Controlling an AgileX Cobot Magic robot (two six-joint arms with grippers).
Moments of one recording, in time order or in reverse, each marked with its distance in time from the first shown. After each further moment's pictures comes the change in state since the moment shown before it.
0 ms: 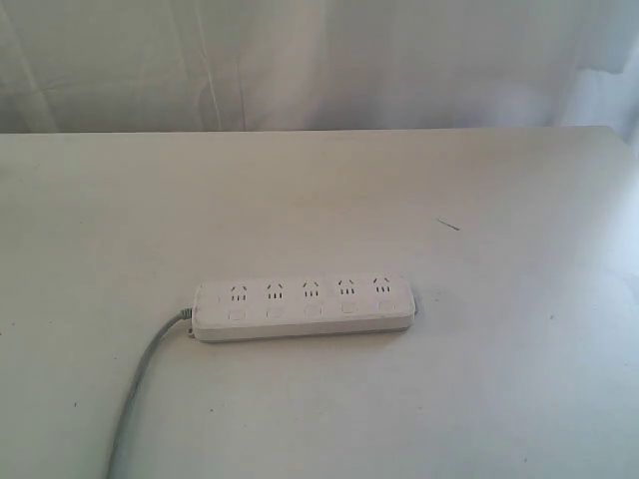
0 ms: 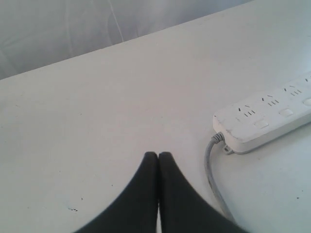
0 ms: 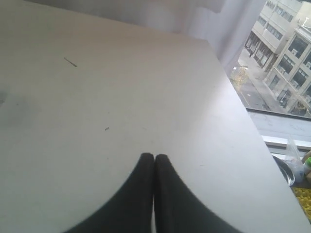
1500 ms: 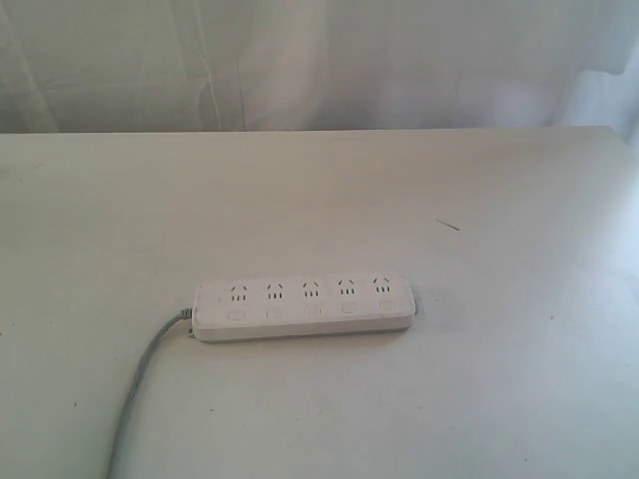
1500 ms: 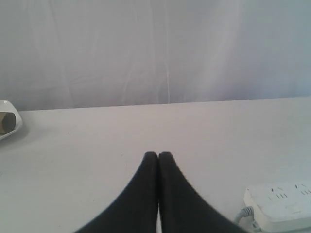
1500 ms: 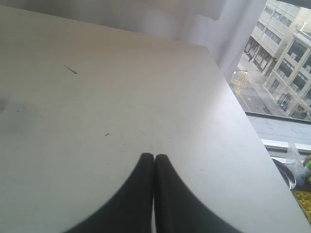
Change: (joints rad) left arm 0.180 -0.342 0.088 -0.015 -0.030 -0.151; right arm 0.000 0.000 0.000 0.010 -0.016 -0.002
